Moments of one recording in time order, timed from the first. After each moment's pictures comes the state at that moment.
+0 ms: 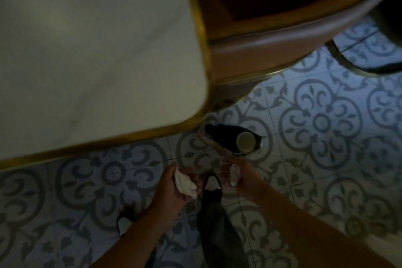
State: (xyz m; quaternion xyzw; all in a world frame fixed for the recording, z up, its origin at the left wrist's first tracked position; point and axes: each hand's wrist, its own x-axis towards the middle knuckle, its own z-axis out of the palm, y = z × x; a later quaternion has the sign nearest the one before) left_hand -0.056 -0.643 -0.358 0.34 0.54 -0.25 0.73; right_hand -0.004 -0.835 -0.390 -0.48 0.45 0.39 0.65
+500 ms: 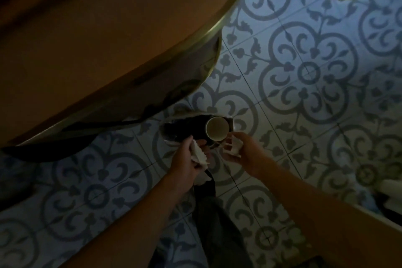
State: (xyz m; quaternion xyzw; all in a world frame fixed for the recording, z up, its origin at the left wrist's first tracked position) left_hand 0.043 -0.795 -0.459 0.41 0.52 -0.39 0.64; right_hand 0.030 -0.966 -0.478 -0.45 0.53 0.29 0.66
